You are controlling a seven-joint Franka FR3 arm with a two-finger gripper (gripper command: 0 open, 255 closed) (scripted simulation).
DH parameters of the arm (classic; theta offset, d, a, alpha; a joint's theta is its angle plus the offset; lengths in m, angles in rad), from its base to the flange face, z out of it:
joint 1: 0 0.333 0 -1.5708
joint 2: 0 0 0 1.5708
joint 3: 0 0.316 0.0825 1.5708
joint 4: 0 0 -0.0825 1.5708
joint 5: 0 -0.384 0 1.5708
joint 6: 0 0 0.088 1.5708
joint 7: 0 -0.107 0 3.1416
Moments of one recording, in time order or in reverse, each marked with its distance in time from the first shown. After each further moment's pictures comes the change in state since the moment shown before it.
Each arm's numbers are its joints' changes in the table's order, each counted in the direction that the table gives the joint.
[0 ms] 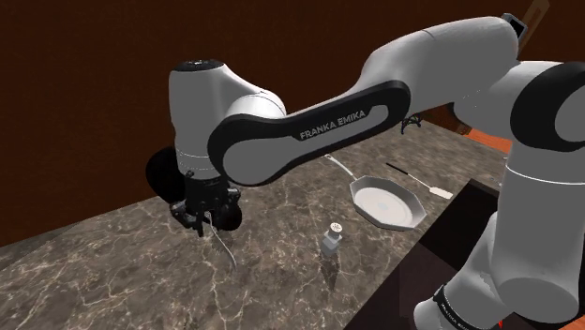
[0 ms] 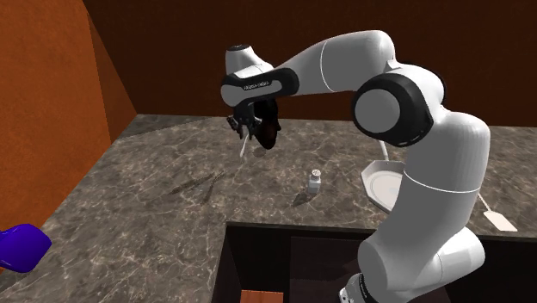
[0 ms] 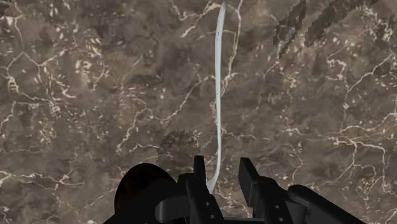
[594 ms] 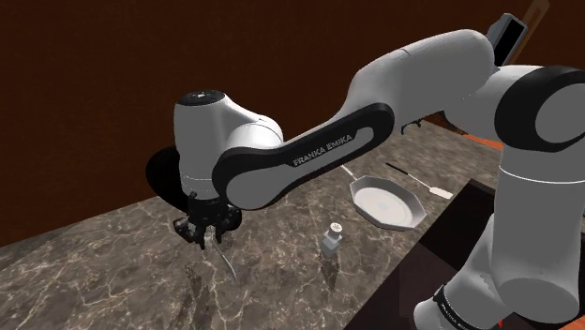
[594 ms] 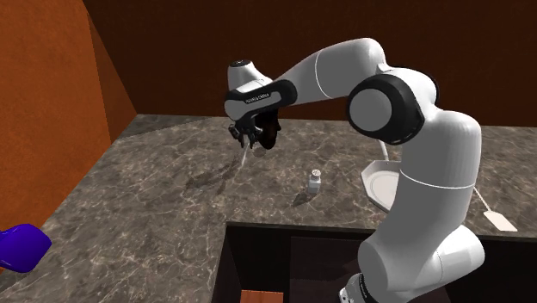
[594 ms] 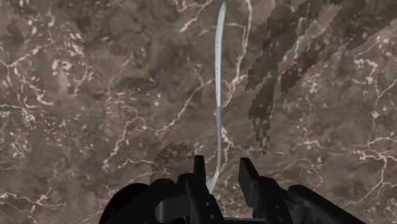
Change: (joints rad) arm 0.007 0.045 -0.015 -0.060 0.032 -0.098 -0.020
